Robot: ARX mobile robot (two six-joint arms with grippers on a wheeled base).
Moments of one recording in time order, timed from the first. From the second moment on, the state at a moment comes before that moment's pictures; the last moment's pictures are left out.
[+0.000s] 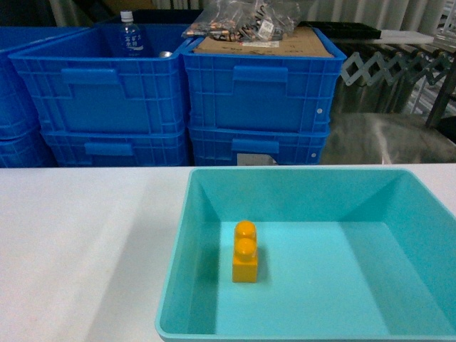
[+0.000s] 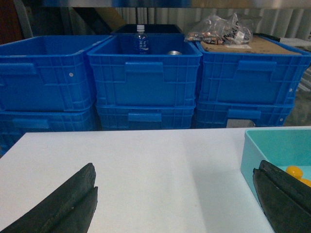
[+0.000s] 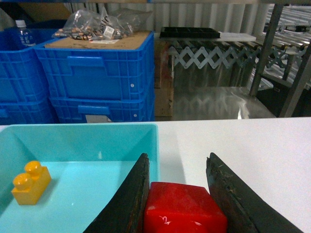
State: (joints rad) left arm 0.00 0.01 0.02 0.00 0.00 0.00; right arm 0.00 0.01 0.01 -0.01 0.00 0.00
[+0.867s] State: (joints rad) left arm 0.00 0.01 0.02 0.00 0.00 0.00; right arm 0.00 0.00 0.01 0.00 0.00 0.00
